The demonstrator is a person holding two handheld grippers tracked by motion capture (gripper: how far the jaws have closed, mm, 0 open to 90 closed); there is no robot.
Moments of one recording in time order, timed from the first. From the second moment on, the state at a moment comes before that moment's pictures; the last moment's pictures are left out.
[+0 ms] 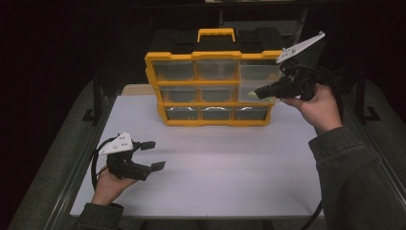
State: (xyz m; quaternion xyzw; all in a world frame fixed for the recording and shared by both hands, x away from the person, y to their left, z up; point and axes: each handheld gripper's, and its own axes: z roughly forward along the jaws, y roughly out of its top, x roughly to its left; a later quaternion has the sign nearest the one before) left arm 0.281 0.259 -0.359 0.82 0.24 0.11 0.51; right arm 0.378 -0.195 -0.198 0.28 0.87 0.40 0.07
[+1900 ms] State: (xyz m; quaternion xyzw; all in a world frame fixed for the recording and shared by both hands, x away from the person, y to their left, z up) left arm 0.281 0.263 -0.358 0.81 0.25 0.11 0.52; right arm 0.427 -0.200 -0.193 0.33 0.86 0.39 0.08
